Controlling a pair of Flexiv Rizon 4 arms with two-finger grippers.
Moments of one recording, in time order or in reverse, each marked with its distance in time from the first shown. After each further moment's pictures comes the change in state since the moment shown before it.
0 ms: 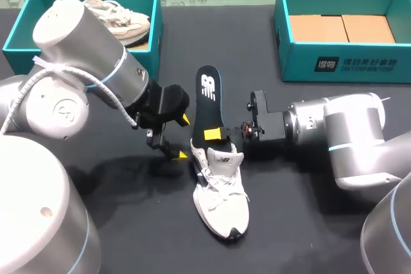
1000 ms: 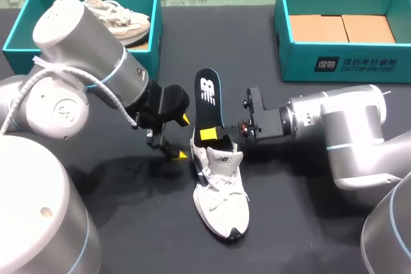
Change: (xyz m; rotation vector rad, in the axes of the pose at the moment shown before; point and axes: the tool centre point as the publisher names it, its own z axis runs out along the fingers) left arm 0.000 0.000 0.000 0.000 0.000 0.000; right arm 0.015 0.005 0.007 0.037 -0.042 -0.063
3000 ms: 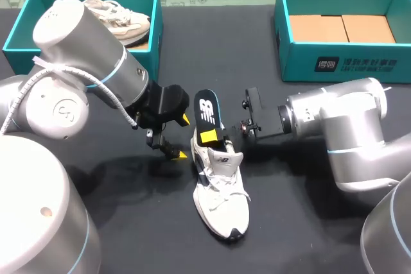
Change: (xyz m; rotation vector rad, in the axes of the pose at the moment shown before) left arm 0.000 0.000 0.000 0.000 0.000 0.000; right arm -0.001 -0.006 -0.001 0.060 -0.034 0.071
